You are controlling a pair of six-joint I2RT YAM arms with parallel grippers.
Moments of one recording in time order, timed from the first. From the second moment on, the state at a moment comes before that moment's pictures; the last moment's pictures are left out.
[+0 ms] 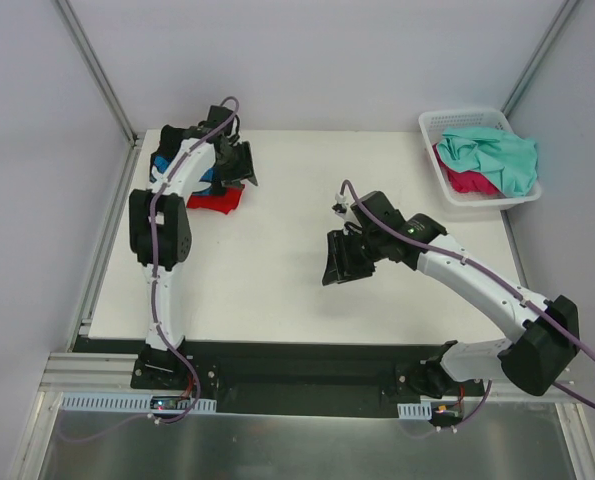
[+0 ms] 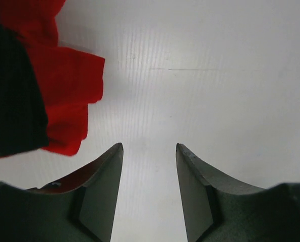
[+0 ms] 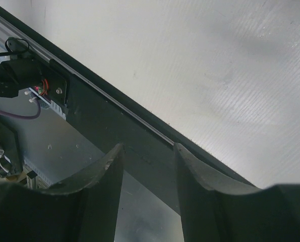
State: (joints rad) left arm -0.18 2.12 1.94 -0.86 0.21 -0.41; right arm 0.73 1.32 1.15 -0.84 -0.35 0.50
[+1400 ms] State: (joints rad) left arm -0.02 2.51 2.34 -1.03 0.17 -0.30; right arm 0.73 1.22 1.12 -0.91 -0.31 0.50
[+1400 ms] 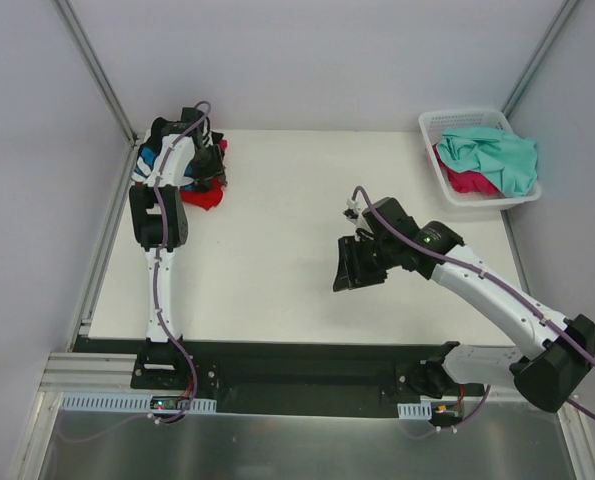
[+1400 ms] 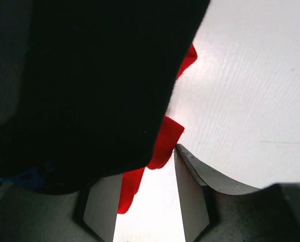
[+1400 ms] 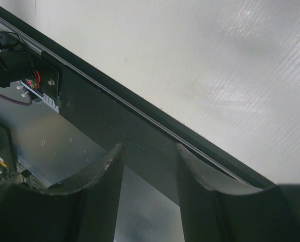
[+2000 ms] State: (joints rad) left arm 0.03 2.50 2.32 -1.02 0.15 -0.28; right arm 0.73 1.18 1.11 -0.93 -0.30 0.50
